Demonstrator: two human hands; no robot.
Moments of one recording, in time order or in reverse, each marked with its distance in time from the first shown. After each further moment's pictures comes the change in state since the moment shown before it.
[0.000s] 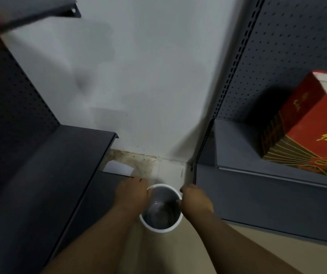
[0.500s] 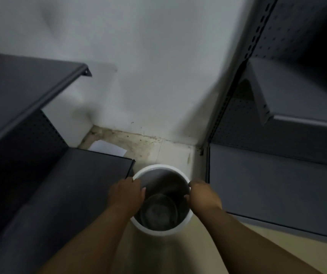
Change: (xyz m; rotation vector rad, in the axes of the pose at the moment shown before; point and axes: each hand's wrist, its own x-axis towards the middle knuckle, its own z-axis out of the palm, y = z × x) left_hand 0.111 -0.026 0.304 -0.114 0.002 -0.061; right_hand 0.185 0.094 0.231 -0.005 0.037 0.032
